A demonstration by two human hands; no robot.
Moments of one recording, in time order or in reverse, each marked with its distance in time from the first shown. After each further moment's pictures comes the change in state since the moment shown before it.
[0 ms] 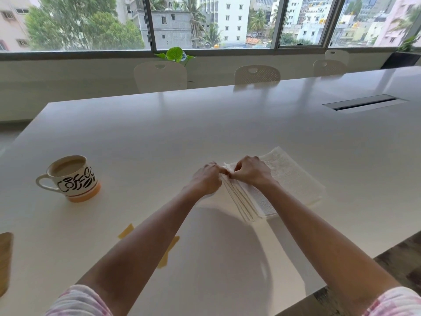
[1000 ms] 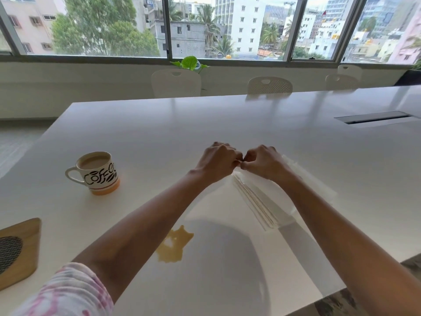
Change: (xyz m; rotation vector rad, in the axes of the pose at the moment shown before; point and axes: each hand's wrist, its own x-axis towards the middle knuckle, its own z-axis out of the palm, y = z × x) left_hand -0.020 0.012 -0.063 0.289 0.403 0.389; right_hand -0.030 -0.038 -0.055 0.105 0.092 -0.184
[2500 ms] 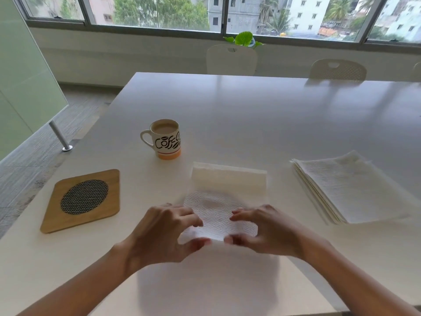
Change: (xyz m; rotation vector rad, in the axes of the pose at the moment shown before) left_hand -0.300 -0.021 -0.098 -0.023 -0.137 -0.186; right_hand -0.132 -0.100 0.098 -0.080 -0.548 -0.456
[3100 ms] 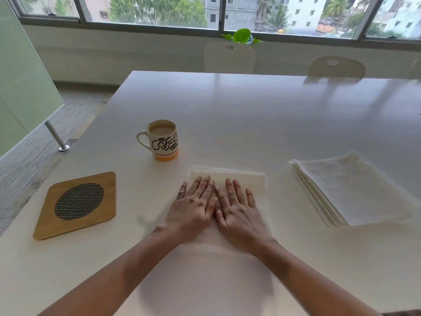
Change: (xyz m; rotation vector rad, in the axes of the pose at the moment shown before) left_hand 0.067 -0.012 0.067 0.067 -0.268 -0.368; right_hand 0.067 -0.005 0.060 -0.155 0.195 0.218
